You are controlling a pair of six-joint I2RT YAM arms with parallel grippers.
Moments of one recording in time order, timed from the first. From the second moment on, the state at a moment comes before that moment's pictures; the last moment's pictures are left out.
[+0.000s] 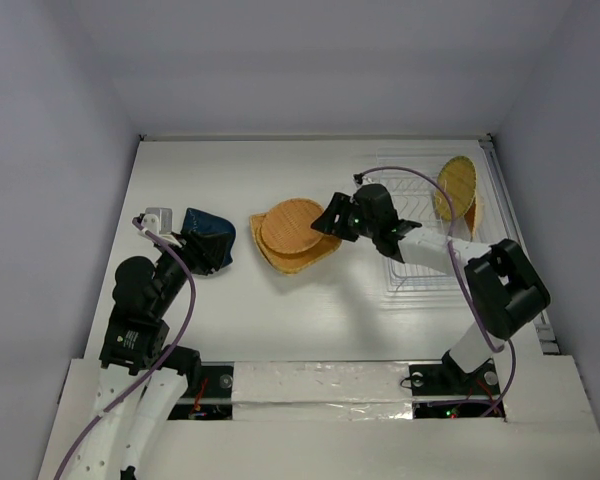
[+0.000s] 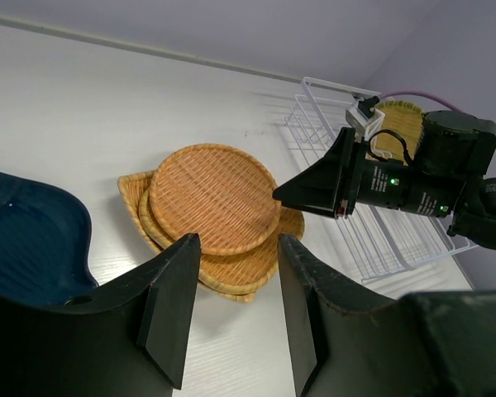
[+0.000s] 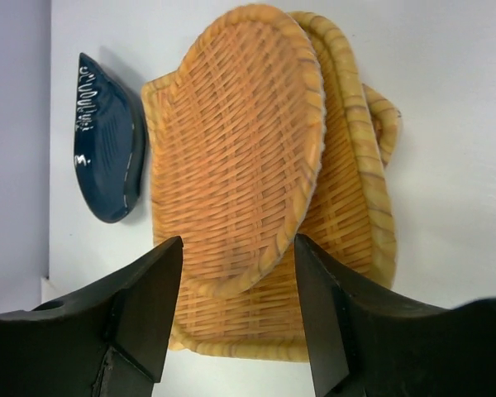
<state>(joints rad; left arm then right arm) -0.23 0.42 0.66 -0.30 0.19 -0.47 0.57 1.65 0.96 0.18 -0.20 0.79</state>
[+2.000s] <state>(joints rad) -0.41 0.26 0.66 -0.32 0.13 -0.47 -0.07 1.59 1.17 -0.21 0.50 0.33</state>
